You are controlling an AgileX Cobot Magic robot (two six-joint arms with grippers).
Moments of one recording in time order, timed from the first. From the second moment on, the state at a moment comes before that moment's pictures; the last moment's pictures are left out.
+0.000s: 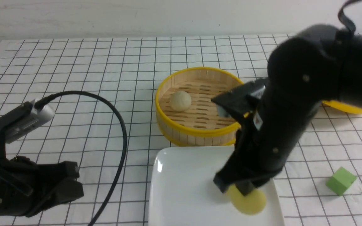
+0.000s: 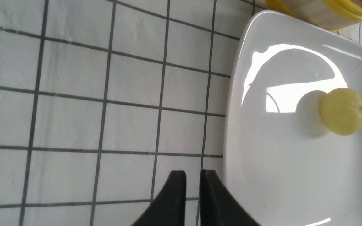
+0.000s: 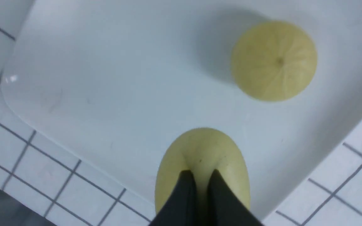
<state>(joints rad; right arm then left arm) 0.77 1.62 -1.25 0.15 1.10 0.16 -0.04 0.99 -0.58 -0.59 0.76 0.08</state>
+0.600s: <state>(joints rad) 0.78 1.59 -1.09 0.06 0.85 0.25 -0.04 1.04 -0.66 -0.54 0.85 0.06</state>
